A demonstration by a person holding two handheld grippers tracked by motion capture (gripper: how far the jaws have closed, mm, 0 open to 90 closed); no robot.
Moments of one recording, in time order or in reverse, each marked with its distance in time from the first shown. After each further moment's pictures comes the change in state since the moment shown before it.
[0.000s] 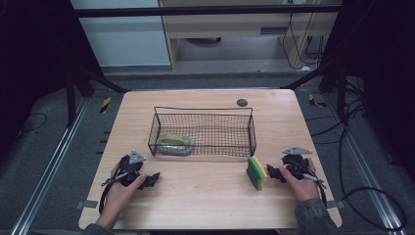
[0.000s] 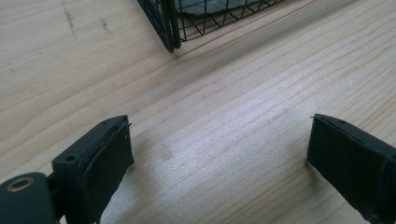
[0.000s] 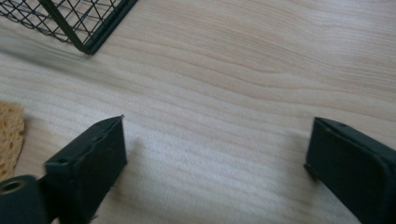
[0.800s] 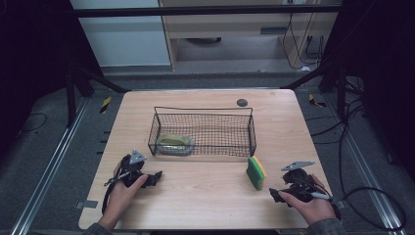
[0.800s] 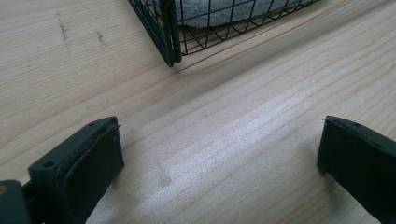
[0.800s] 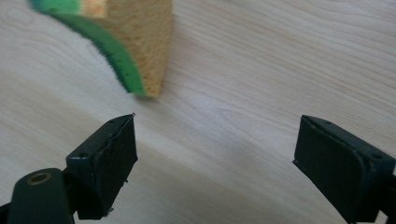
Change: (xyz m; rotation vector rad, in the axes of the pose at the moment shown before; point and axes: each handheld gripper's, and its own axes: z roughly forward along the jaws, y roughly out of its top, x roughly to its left) left arm 0.004 -0.002 0.011 -0.069 -0.006 -0.007; right arm 0.048 -0.003 -0.089 0.239 0.069 -0.095
